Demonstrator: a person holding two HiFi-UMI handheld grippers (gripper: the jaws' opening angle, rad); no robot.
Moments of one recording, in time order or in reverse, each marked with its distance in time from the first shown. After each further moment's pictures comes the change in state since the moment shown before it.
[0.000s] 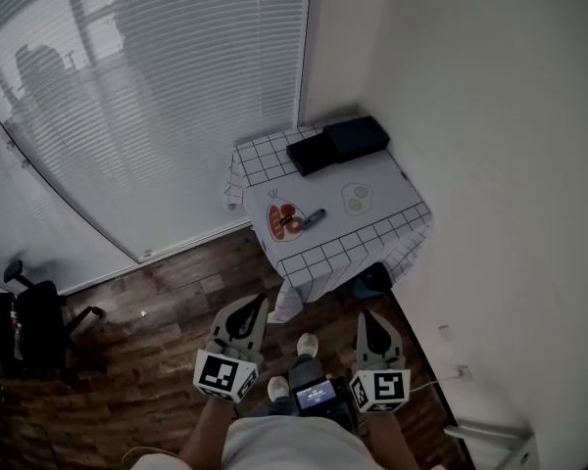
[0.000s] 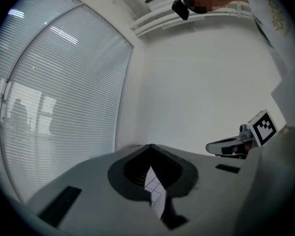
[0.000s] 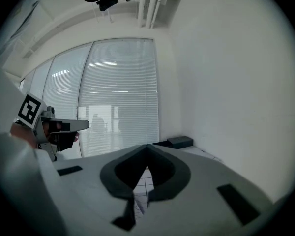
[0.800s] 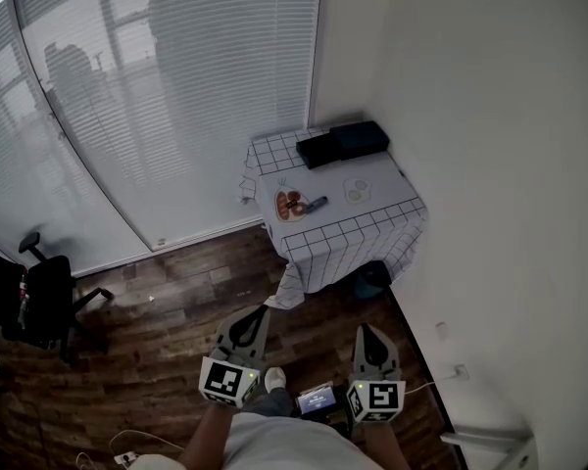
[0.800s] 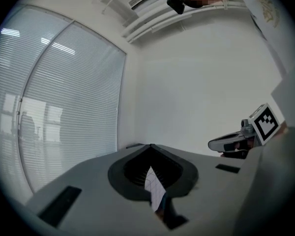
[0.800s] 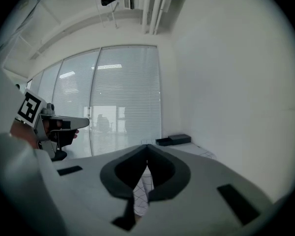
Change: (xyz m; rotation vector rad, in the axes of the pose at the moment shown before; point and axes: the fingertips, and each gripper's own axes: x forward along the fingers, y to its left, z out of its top) left arm -0.107 -0.098 -0.005 0.052 0.014 0.070; right arm -0.135 0.014 -0.027 -0.018 0.002 0.034
